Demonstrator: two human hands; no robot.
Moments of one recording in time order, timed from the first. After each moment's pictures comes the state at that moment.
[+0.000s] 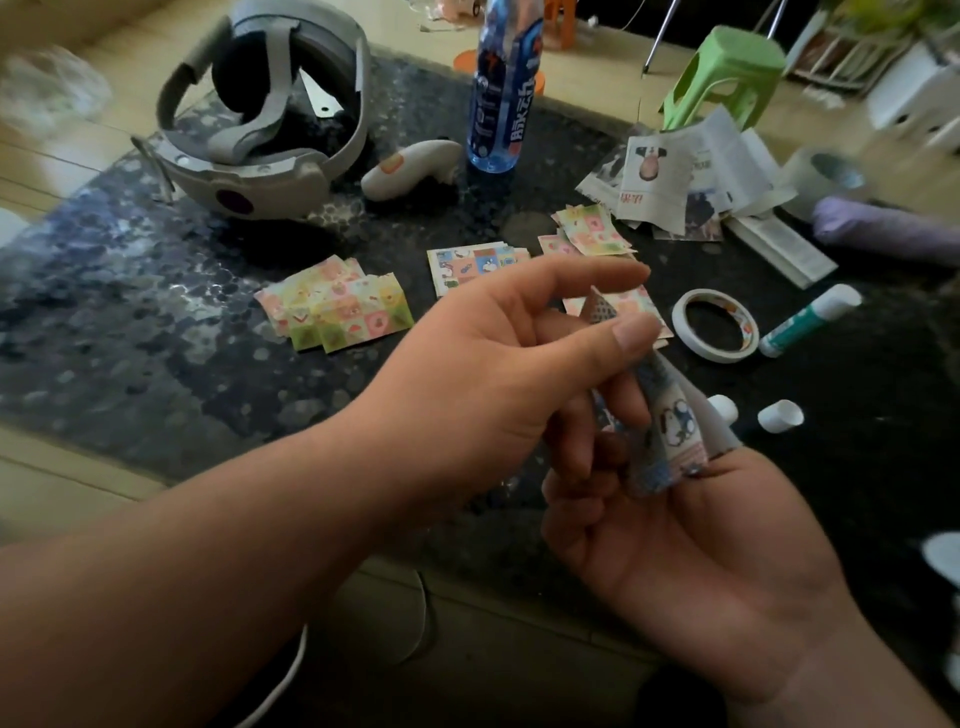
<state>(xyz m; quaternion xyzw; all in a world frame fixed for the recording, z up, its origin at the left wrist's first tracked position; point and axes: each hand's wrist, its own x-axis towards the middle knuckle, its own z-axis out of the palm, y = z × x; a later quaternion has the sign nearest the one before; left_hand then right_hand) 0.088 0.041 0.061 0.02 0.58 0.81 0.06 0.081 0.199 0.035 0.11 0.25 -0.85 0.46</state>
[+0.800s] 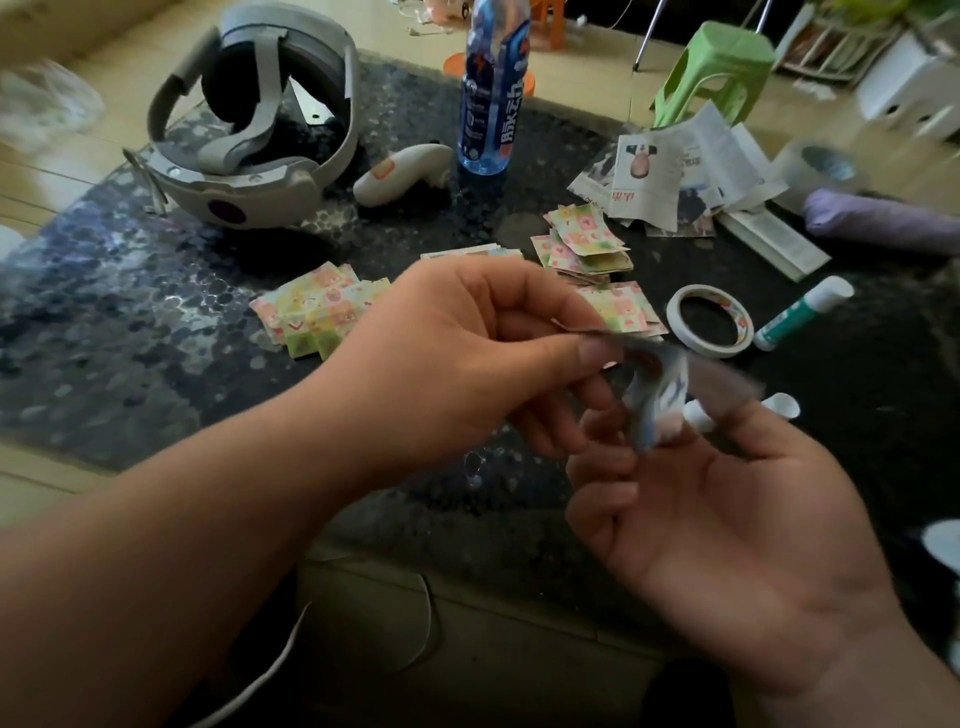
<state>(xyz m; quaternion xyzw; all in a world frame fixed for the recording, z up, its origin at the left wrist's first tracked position) 0.084 0.020 0.063 0.05 0.67 0.74 0.07 0.082 0.208 0.048 0.20 0.26 -0.87 0.38</state>
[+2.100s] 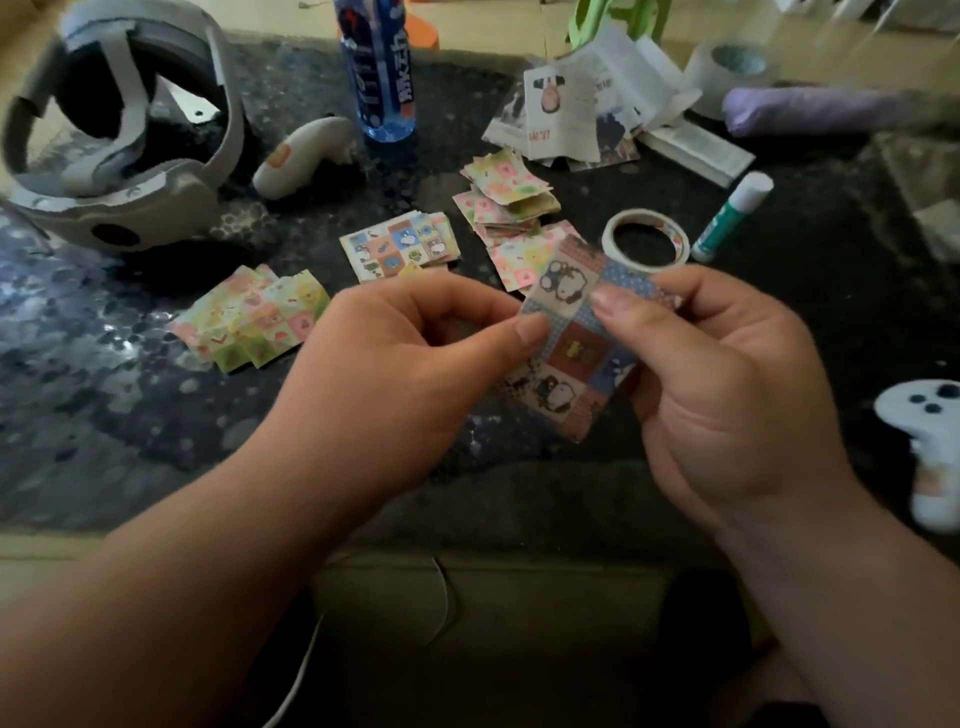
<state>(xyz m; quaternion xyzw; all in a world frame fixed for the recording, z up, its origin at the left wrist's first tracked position) 0.095 0.042 0.055 -0.03 0.77 0.64 0.05 0.076 0.218 0.036 0.01 0.65 -0.76 0.00</state>
